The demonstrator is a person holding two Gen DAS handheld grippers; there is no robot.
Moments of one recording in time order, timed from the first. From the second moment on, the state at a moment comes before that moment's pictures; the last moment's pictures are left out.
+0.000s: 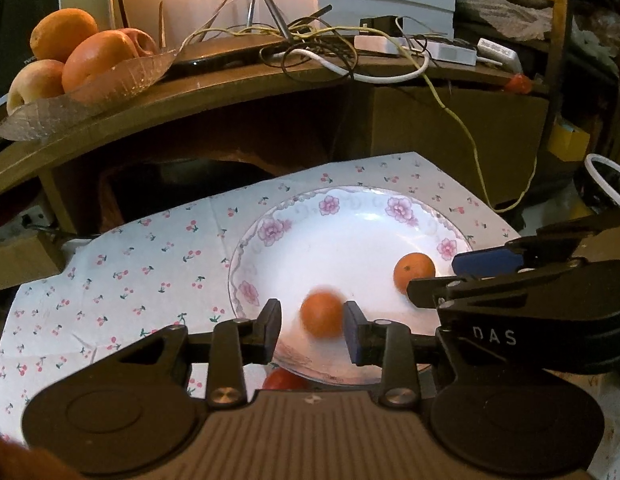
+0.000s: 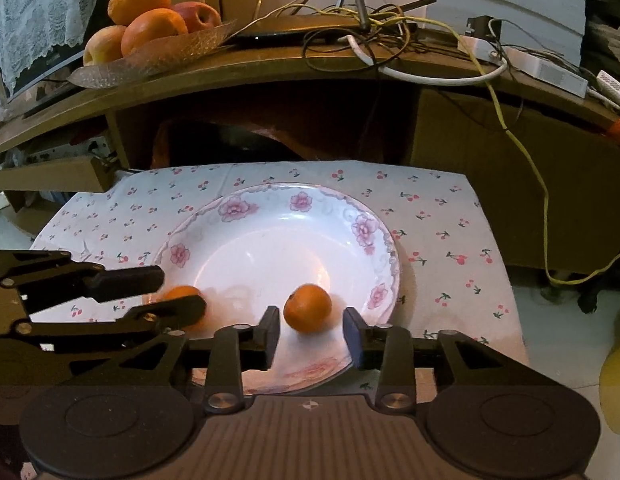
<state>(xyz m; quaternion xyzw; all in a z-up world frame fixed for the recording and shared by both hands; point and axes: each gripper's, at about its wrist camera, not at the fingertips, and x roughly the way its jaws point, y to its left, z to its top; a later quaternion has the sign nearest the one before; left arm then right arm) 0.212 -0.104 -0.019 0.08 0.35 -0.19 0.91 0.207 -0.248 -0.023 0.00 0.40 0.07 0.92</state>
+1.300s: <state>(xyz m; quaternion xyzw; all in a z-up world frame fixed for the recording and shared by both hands) 0.176 -0.064 0.012 0.08 0.34 -0.20 0.92 0.178 -0.221 -0.003 -0.03 0.36 0.11 0.92</state>
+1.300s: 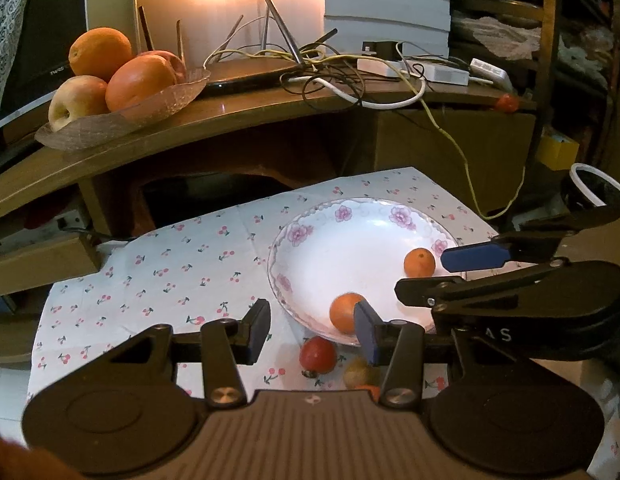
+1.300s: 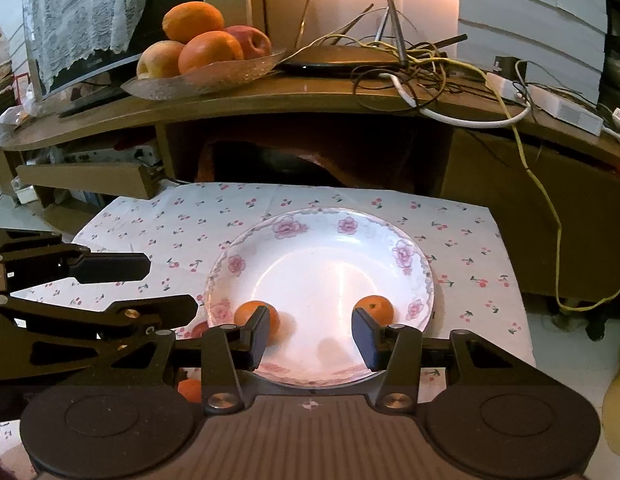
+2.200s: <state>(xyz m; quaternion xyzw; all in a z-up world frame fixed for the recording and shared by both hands) 0.127 -0.018 -0.006 0.11 0.37 -0.25 0.89 0.155 -0.190 -0.011 -0.05 0.39 0.16 0.90</state>
